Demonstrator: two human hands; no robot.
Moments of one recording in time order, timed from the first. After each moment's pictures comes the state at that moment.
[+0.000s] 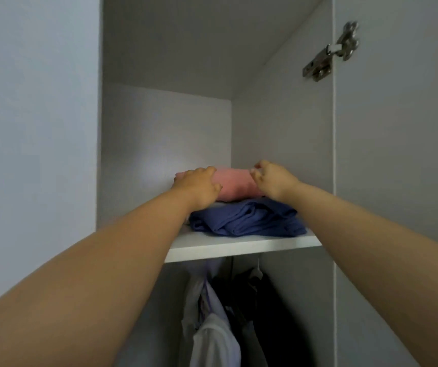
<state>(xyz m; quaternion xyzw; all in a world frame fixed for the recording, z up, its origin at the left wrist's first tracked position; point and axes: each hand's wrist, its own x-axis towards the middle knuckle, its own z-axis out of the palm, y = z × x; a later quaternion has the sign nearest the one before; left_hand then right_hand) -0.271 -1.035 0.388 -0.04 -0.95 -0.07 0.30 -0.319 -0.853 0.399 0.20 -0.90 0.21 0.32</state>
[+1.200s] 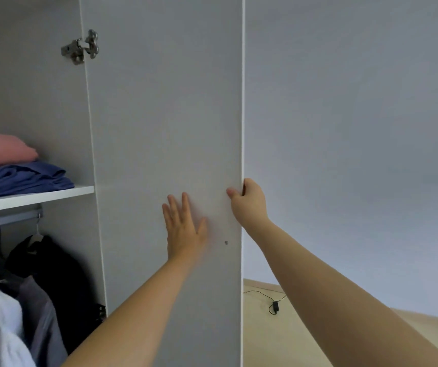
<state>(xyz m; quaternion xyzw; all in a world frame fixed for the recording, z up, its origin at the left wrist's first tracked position) -0.046 -0.697 0.191 -0.35 -0.79 -0.46 0.21 0.064 -0.610 0.270 -0.21 -0.75 0.41 0.47</state>
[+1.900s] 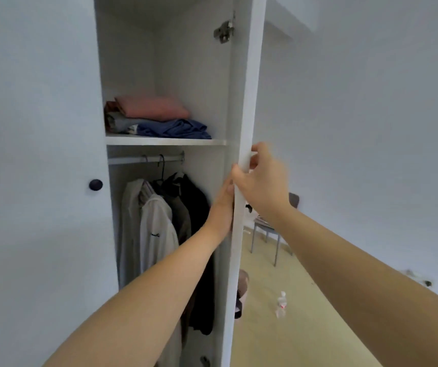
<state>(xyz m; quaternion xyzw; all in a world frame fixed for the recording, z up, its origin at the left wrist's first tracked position) 0.029 -0.892 0.166 -0.32 -0.62 -0.71 0.02 0.091 -0.818 0.229 0.04 -0.81 0.33 0.48</state>
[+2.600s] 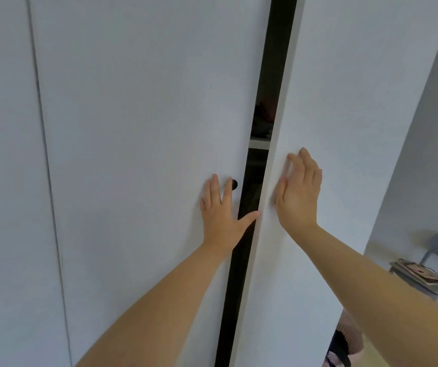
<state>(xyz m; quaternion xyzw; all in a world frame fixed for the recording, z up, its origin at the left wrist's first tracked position) -0.029 -1.116 0.117 0.03 -0.86 -0.25 0.44 -0.038 -0.972 0.190 0.21 -0.80 0.28 0.48</state>
